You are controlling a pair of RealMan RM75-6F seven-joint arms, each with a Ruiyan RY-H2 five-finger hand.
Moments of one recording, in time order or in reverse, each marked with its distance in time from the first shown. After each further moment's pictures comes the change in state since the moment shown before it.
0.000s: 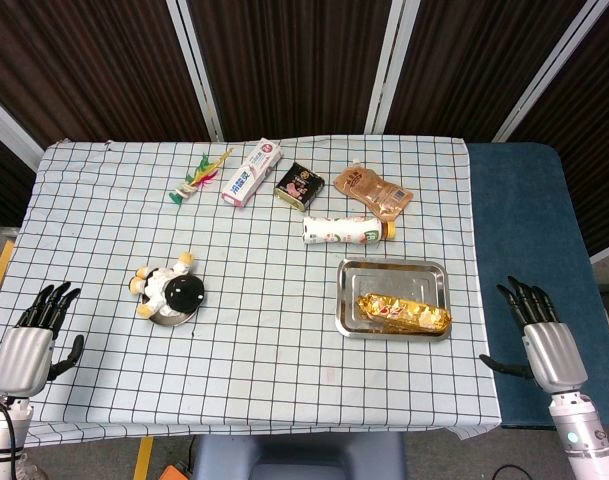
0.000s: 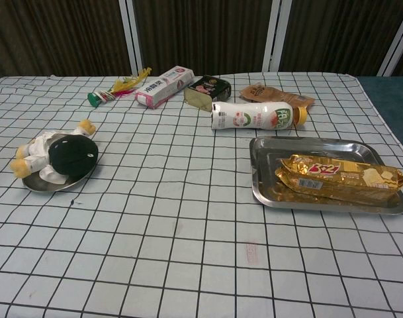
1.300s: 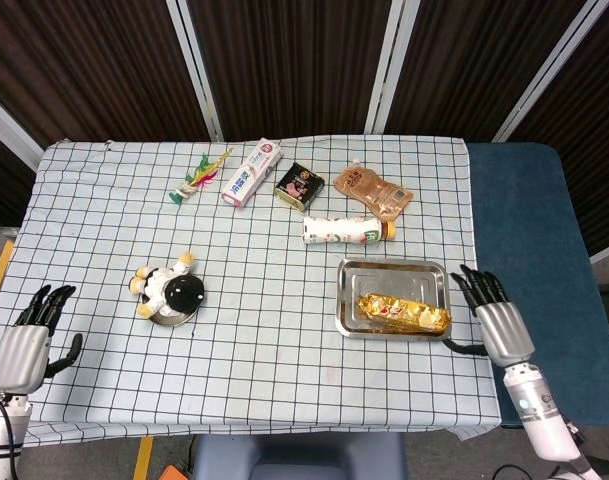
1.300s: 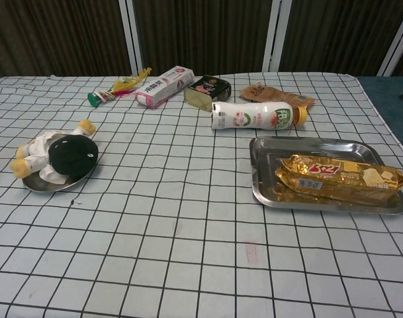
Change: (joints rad) left arm 0.000 0.012 -0.015 -0.027 -0.047 -0.039 -0.049; right arm 0.140 -0.170 0.059 0.135 0.033 -0.182 -0.054
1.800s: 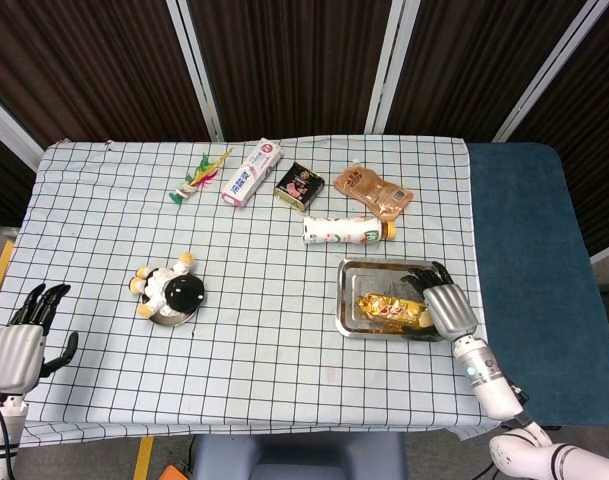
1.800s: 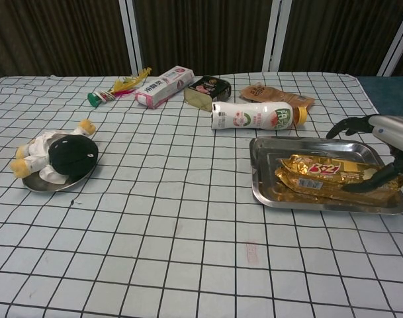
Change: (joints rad) left arm 0.004 0.010 -0.006 -0.007 -0.006 0.005 -0.017; right arm 0.168 -0.169 0.050 0.132 0.096 -0.197 -0.064
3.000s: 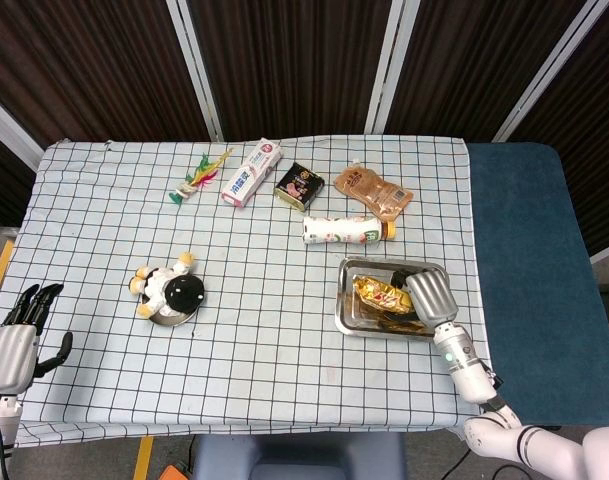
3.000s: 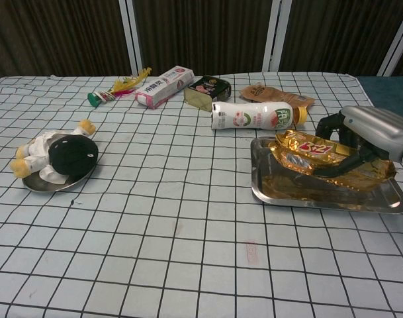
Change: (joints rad) left arm 0.007 0.020 -0.005 -0.017 -0.015 -0.005 -0.002; right arm 0.087 -0.139 0.025 0.161 0.011 0.048 0.014
